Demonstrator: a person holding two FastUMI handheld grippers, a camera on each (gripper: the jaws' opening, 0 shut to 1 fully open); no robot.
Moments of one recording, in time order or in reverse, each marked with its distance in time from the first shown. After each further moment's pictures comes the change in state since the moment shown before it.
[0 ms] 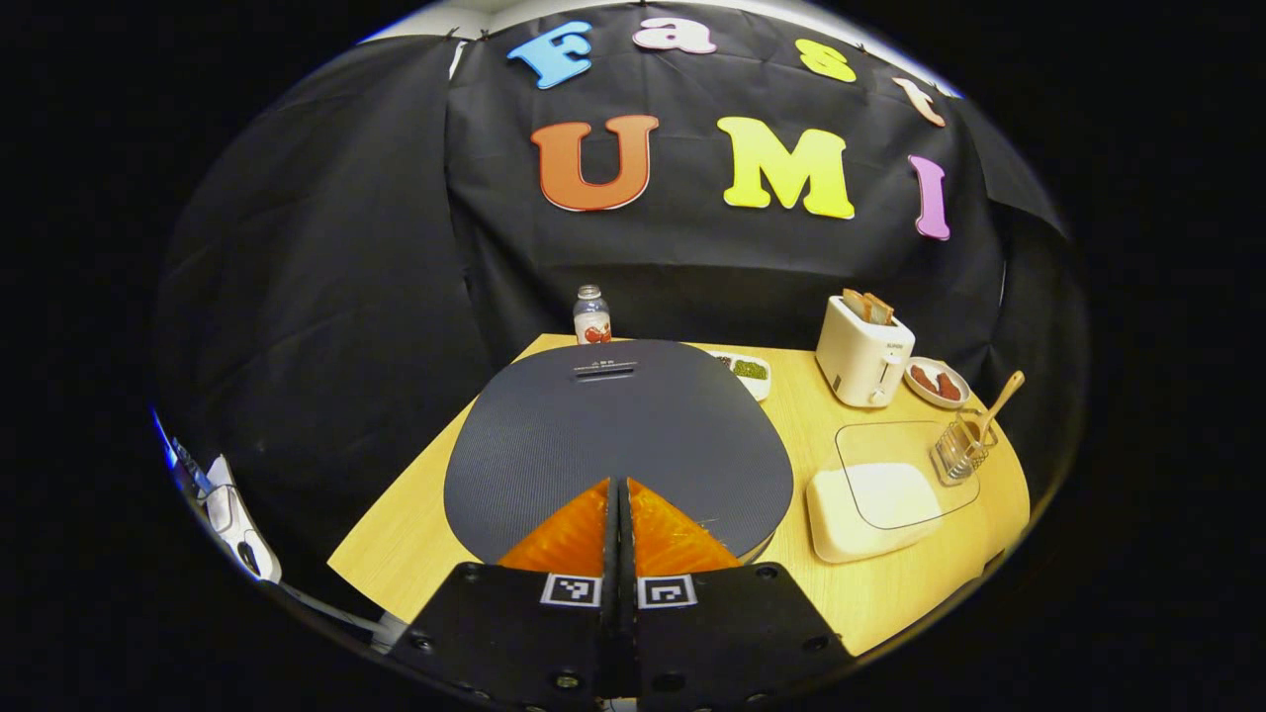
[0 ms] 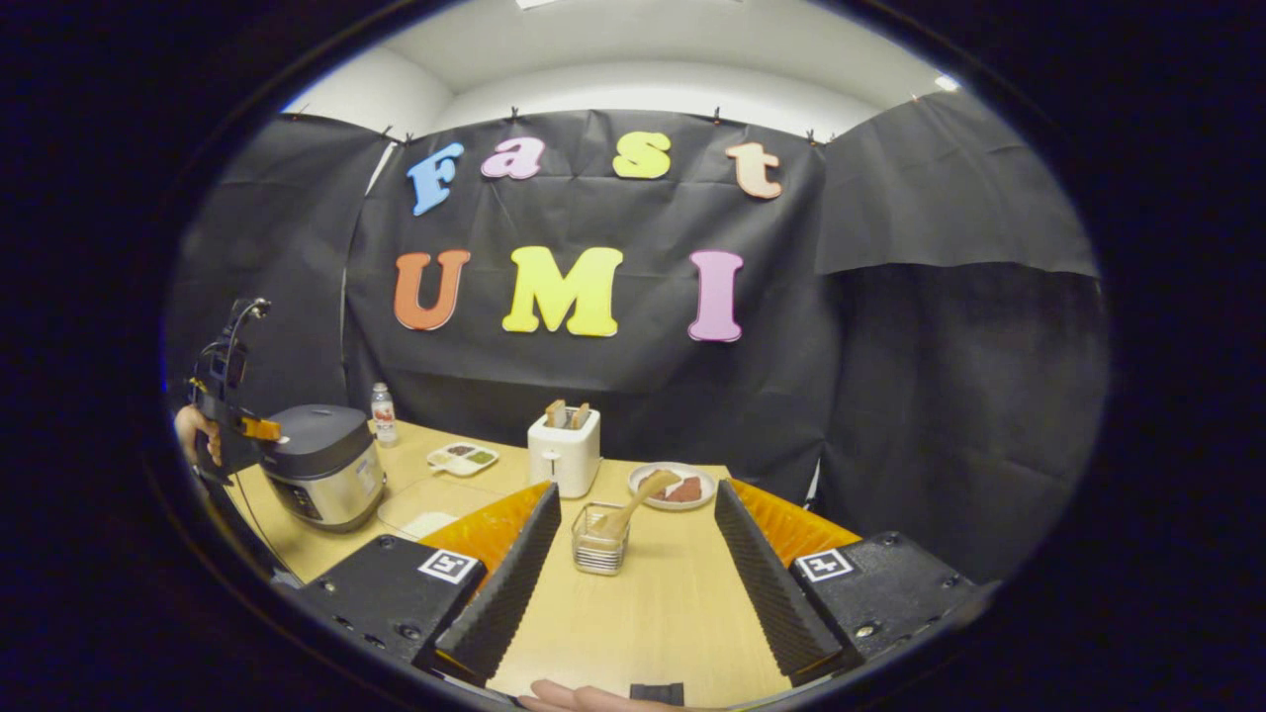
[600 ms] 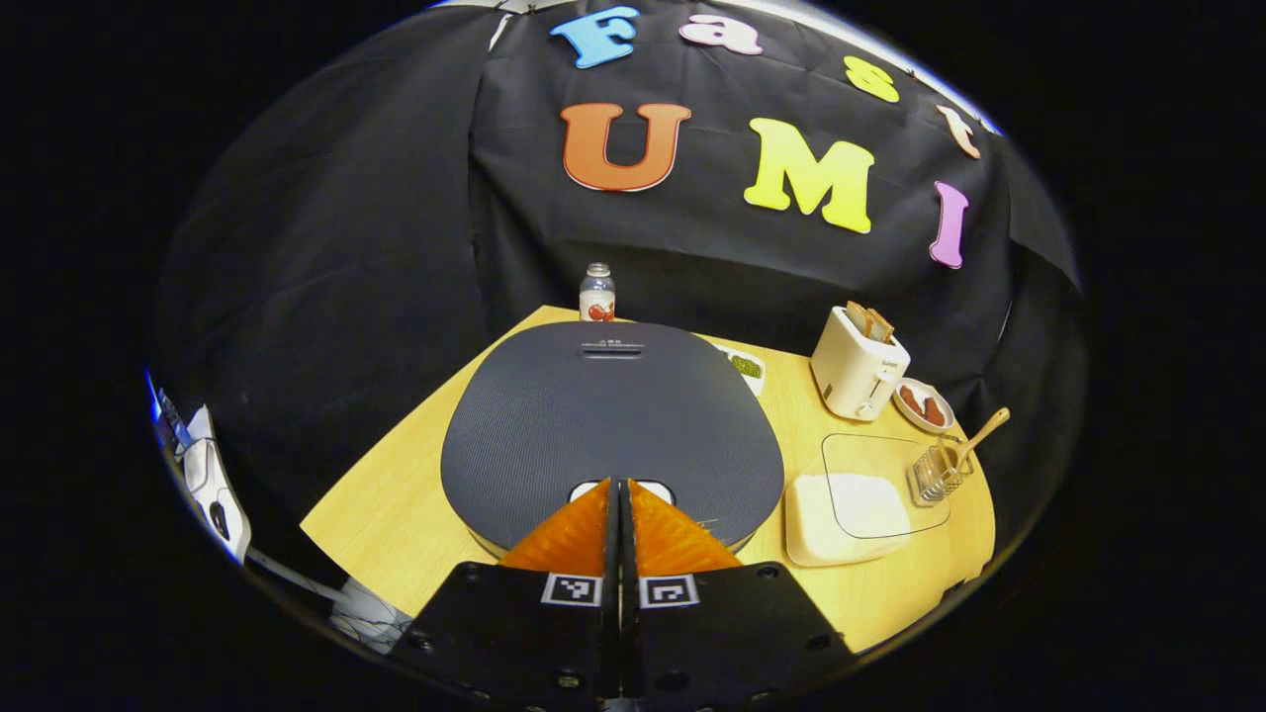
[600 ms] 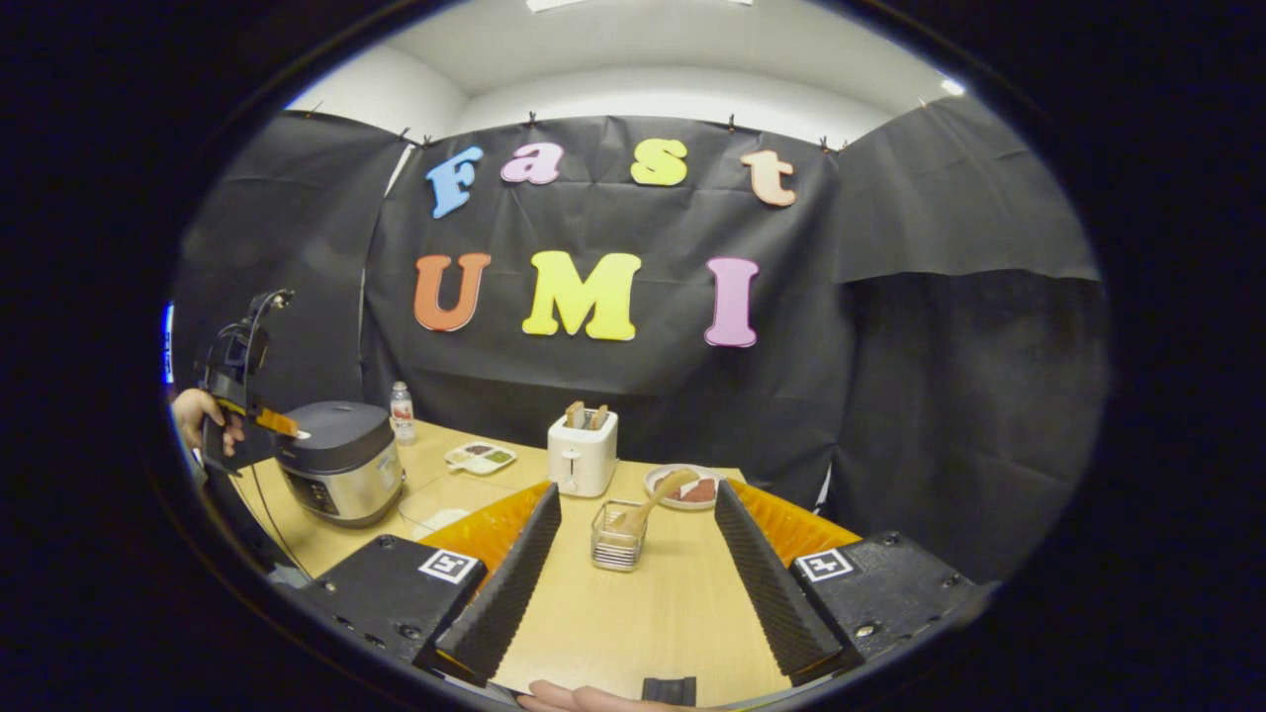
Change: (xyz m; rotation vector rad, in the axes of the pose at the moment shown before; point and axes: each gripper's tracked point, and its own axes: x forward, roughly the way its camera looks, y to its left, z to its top) left arm -0.009 -0.016 -0.001 -0.146 0.006 -0.102; right arm -0.020 0.020 -0.001 -0.028 -0.027 0.034
